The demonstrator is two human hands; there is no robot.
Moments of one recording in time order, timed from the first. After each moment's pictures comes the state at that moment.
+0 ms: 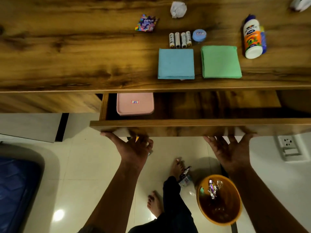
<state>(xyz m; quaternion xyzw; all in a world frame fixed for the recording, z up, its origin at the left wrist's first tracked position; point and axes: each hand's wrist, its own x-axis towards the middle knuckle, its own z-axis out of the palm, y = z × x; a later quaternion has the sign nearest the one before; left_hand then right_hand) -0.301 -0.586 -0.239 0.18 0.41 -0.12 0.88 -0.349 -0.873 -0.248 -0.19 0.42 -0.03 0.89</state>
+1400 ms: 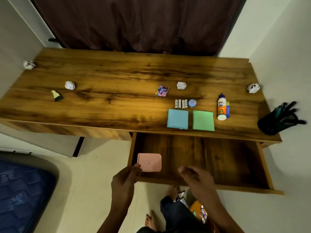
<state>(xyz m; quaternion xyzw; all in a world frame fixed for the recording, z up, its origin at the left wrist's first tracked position) -0.390 -0.532 -0.020 0.76 0.27 -0.07 0.60 -0.394 -0.768 -0.015 -0.80 0.22 0.16 0.54</state>
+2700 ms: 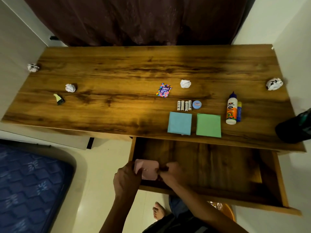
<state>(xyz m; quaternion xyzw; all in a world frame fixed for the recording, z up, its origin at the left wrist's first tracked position) -0.326 -0.542 -0.065 0.96 0.20 -0.12 0.17 -0.303 -0.716 -0.109 -0.85 0.18 0.30 0.40</state>
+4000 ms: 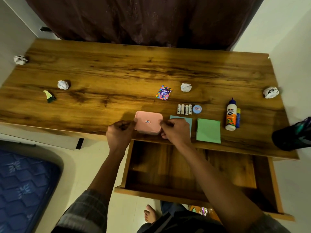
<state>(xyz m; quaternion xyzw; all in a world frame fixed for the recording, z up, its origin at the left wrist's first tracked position) -0.182 -0.527 -0.023 0.82 0.27 0.02 0.50 -0.161 -0.724 -0.015 -0.84 0.18 0.12 0.50</state>
